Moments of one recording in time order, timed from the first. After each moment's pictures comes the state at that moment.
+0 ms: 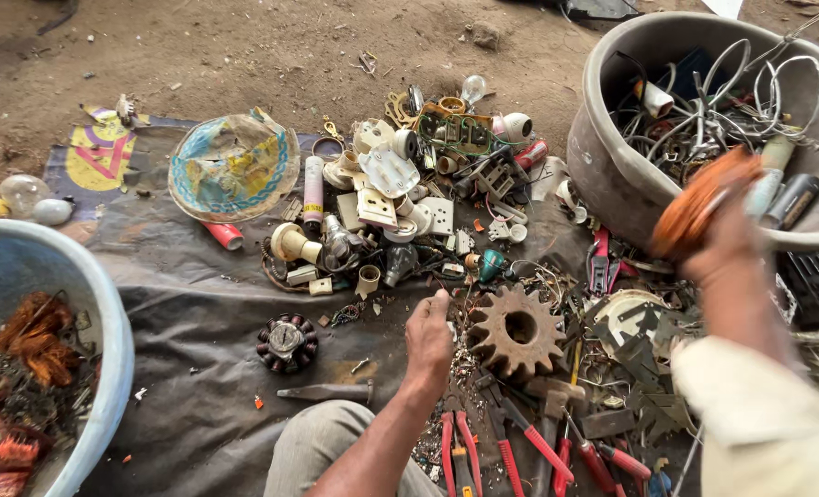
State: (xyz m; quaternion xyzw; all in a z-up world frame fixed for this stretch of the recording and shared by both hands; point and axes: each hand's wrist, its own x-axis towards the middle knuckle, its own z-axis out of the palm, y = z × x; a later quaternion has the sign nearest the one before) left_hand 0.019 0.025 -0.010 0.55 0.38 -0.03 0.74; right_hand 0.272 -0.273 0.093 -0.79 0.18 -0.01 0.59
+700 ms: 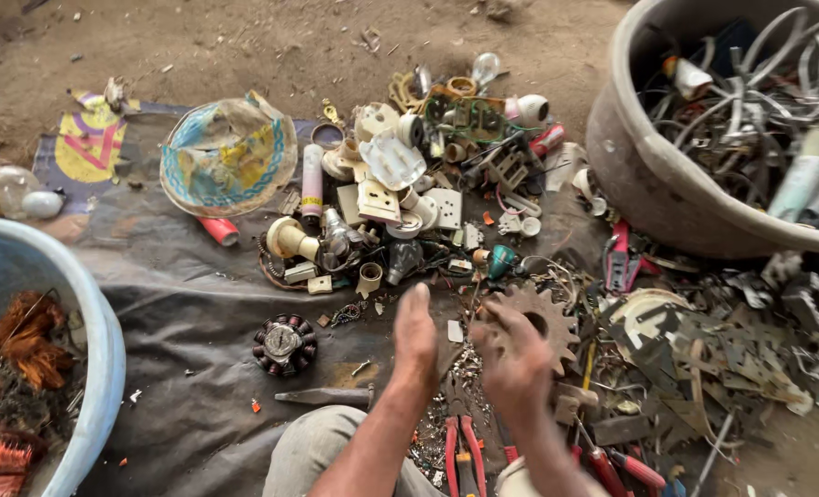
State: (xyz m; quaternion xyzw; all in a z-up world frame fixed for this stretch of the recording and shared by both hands) left_hand 0.036 0.041 -0.027 0.46 0.43 -0.02 0.77; right_hand 0.028 -0.096 -0.007 -0.88 -0.09 0.00 0.46
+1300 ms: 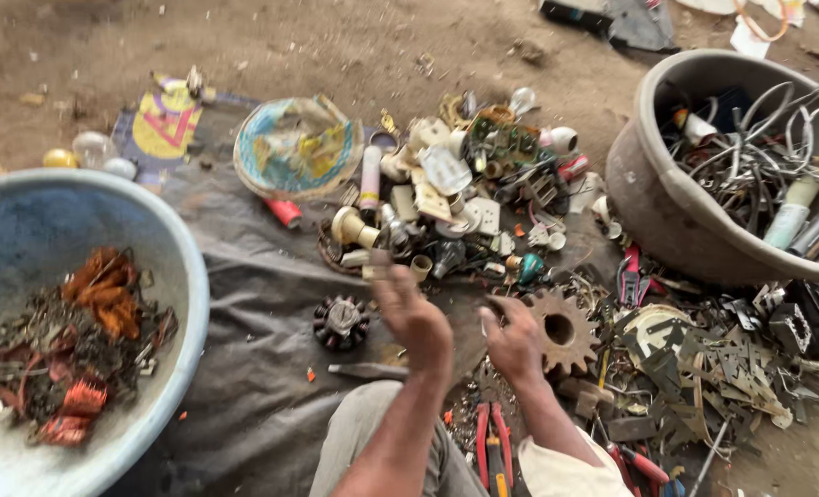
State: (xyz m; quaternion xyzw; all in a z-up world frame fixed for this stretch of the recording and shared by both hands) left_hand -0.009 0.102 0.001 0.48 0.34 0.45 0.67; right_hand 0.030 -0.054 -0.056 -0.94 -0.15 0.04 0.31
